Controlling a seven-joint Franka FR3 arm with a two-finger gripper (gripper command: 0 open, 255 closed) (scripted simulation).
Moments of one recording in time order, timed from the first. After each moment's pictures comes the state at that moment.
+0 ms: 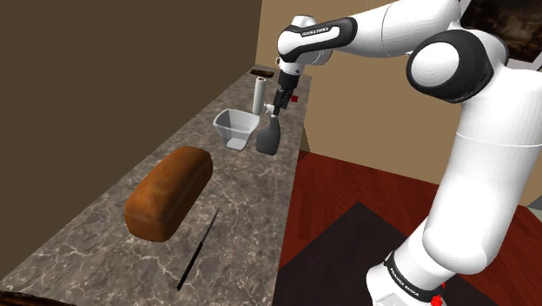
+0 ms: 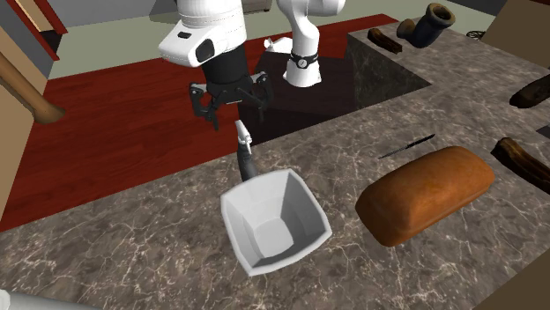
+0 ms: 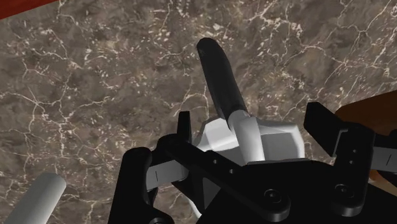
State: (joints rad) arm -0.05 0.33 -0.12 -1.62 0.13 1.96 -0.63
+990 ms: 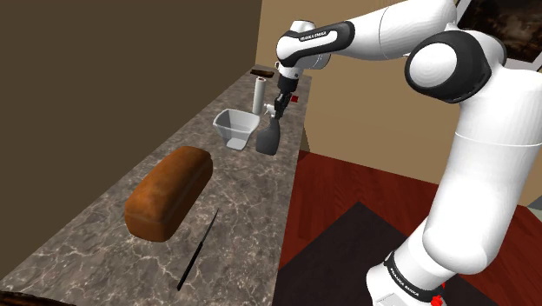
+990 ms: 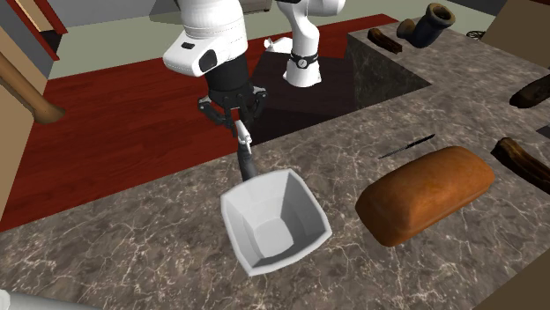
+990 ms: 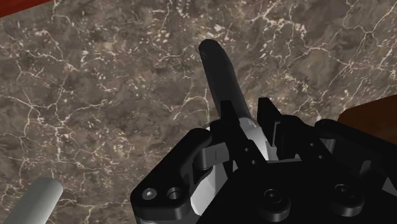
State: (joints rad) arm -0.05 0.34 -0.12 -1.65 0.13 1.99 -0.63
